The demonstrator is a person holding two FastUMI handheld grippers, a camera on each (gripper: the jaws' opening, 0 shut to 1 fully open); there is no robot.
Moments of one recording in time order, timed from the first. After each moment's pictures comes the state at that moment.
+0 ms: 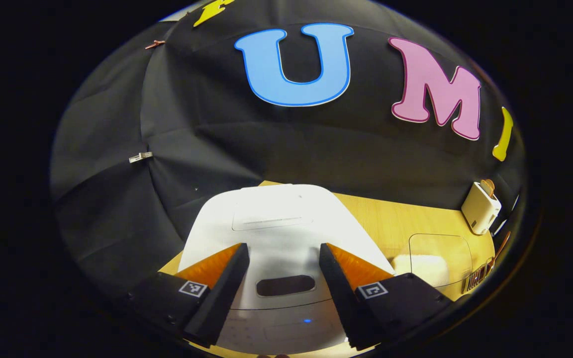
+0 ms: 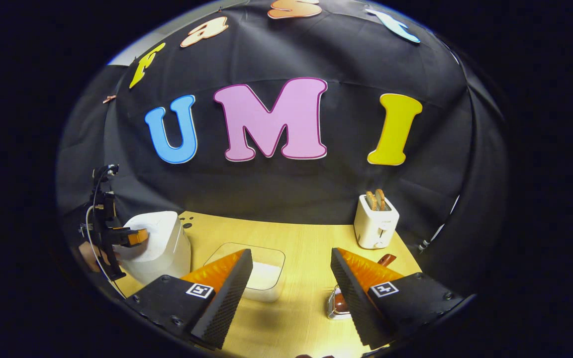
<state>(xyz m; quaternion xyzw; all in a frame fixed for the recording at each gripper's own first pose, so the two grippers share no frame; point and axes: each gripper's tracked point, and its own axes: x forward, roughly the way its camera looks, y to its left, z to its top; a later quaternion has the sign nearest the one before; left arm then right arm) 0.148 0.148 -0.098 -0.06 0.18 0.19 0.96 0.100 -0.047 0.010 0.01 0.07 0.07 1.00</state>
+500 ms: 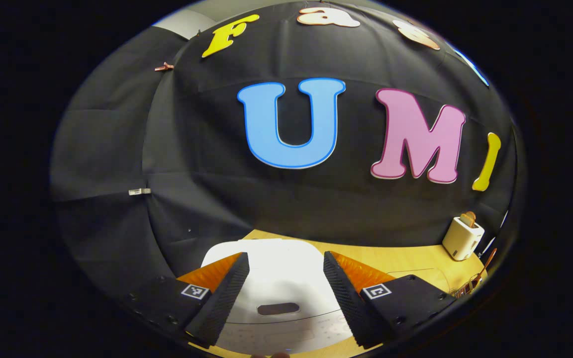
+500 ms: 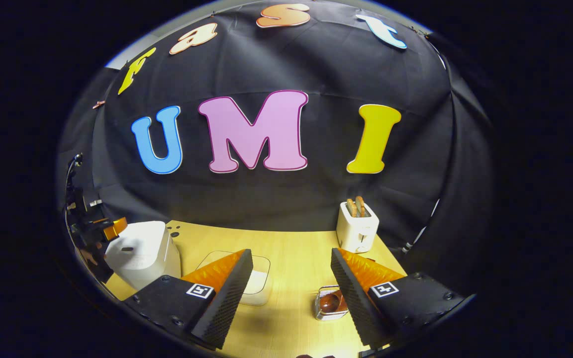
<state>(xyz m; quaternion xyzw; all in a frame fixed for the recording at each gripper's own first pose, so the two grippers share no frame) 0.126 0.138 -0.002 -0.06 0.02 0.16 0.99 0.082 -0.077 0.033 0.01 0.05 0.01 1.00</state>
